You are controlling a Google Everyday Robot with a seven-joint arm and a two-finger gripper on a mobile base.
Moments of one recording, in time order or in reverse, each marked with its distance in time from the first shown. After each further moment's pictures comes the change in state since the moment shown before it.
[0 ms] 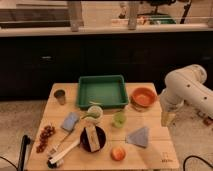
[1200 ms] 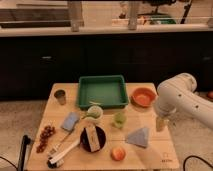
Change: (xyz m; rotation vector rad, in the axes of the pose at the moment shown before) arm -0.029 0.020 0.032 0.001 -0.014 -0.079
